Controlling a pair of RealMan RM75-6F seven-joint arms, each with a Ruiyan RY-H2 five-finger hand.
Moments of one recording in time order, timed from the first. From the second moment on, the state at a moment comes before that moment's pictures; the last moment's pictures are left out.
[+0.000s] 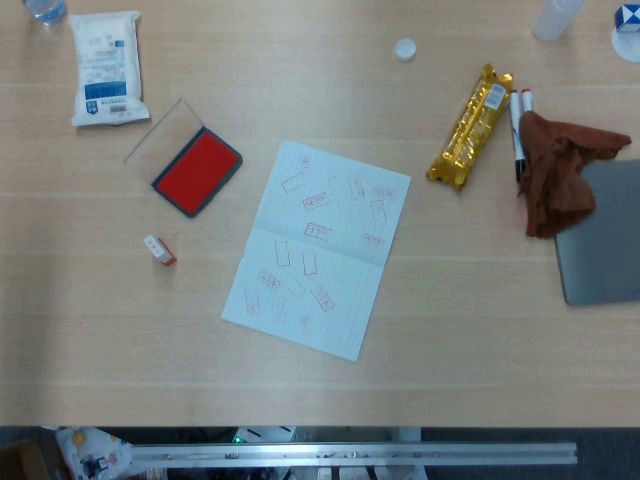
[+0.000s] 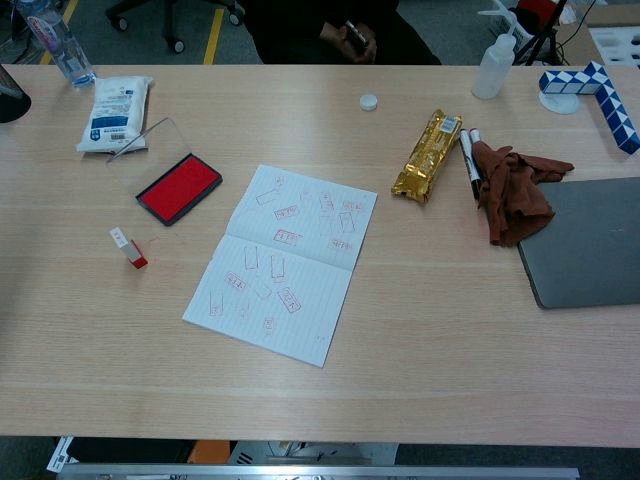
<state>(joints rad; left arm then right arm) -0.09 -1.10 -0.02 -1.75 1.43 1.55 0.19 0.06 -1.01 0.07 -1.63 -1.50 1.50 0.02</state>
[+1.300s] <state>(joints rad) -0.47 -1.19 0.01 -1.49 1.64 1.02 0.13 0.11 -1.01 0.08 -1.66 -1.50 1.46 -0.03</state>
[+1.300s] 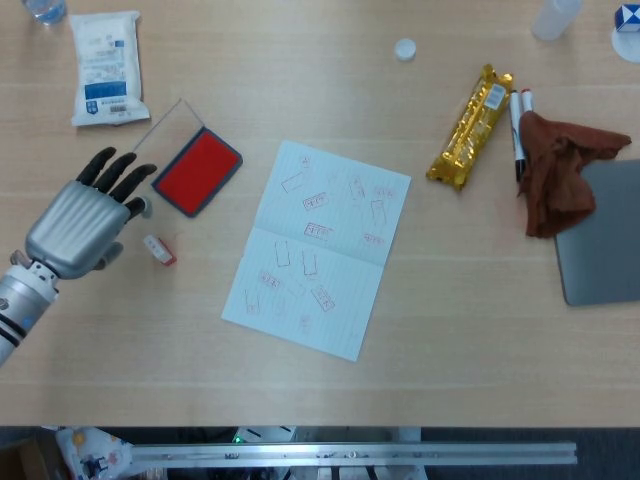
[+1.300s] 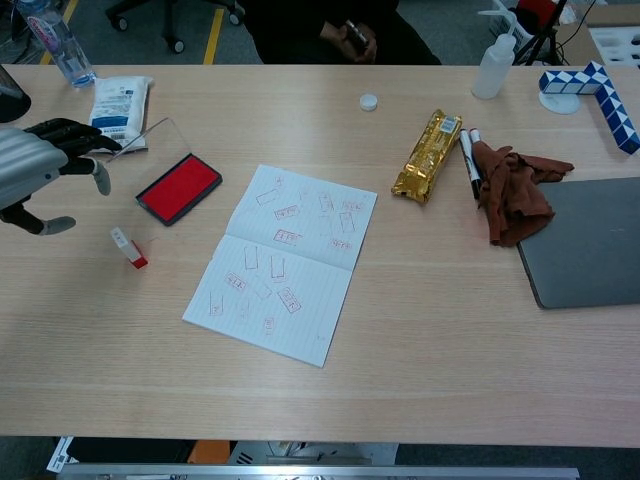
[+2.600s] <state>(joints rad) -0.54 -1.33 0.08 -1.34 1.61 0.94 0.16 0.10 -1.01 0.08 -1.66 -1.49 1.46 -0.03</state>
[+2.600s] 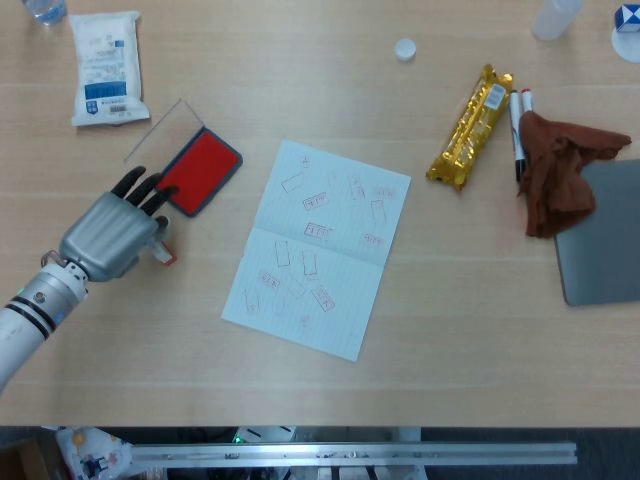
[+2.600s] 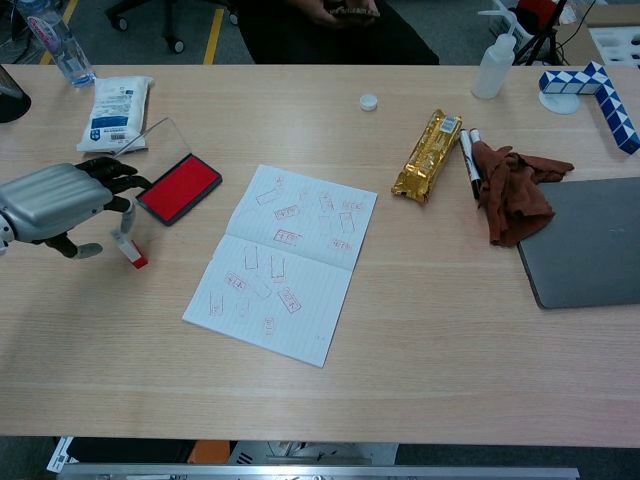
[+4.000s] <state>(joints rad) -0.56 -1.43 0.10 -1.22 1.62 0.97 0.03 0.09 -1.01 0.07 -1.66 -1.48 1.46 -0.03</state>
